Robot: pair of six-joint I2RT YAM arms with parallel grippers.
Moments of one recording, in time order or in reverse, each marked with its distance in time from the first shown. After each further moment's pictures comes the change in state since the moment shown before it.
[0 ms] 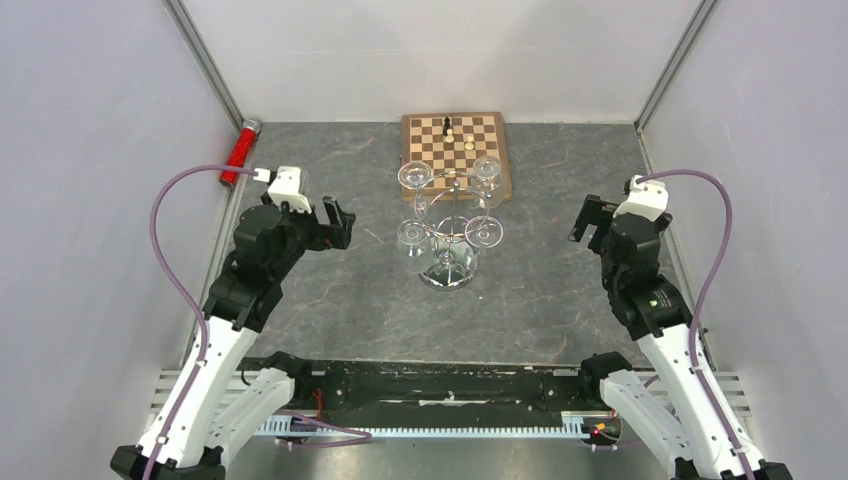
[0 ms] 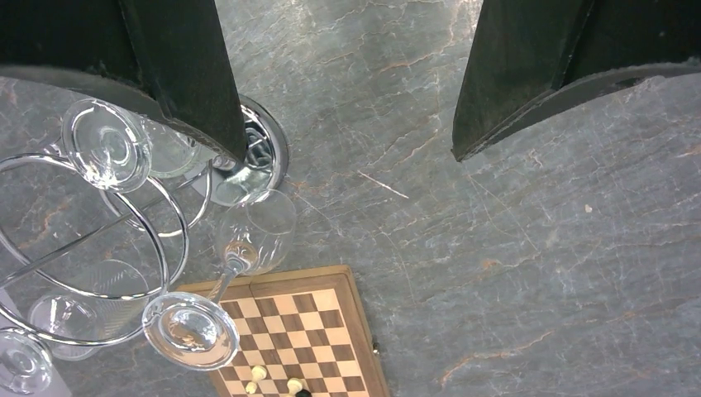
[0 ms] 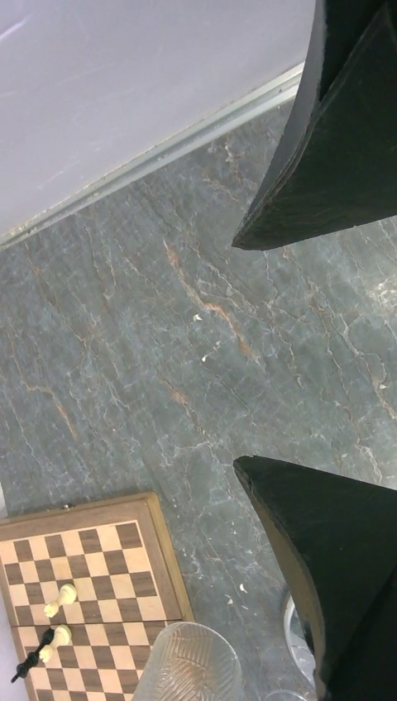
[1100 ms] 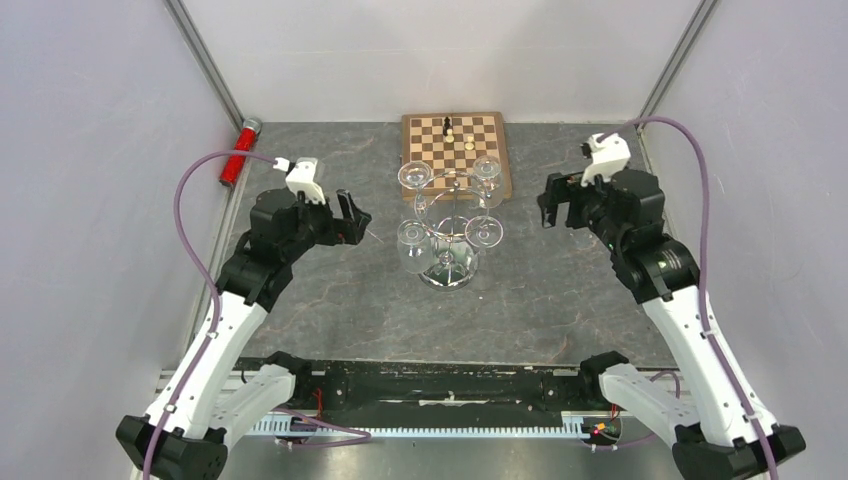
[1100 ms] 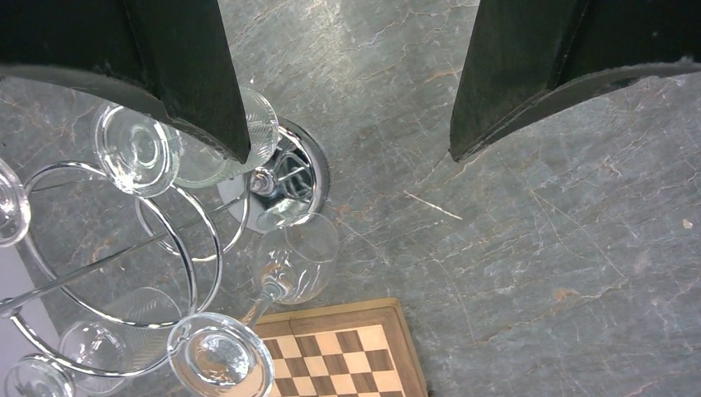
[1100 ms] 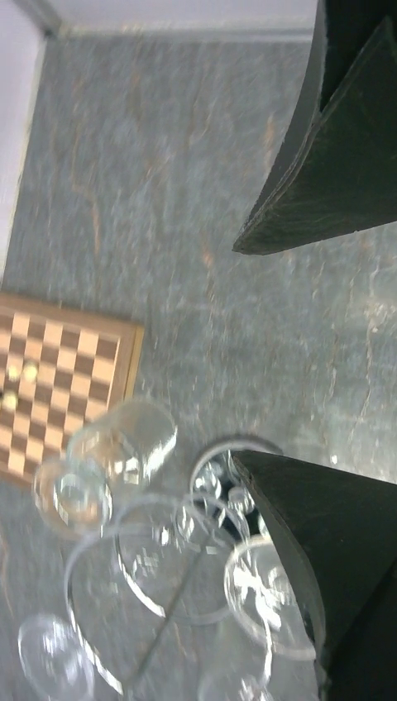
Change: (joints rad) left arm 0.000 0.126 0.035 -0.006 0.121 -0.071; right arm 0.037 0.200 0.336 -0.135 -0.434 -0.173
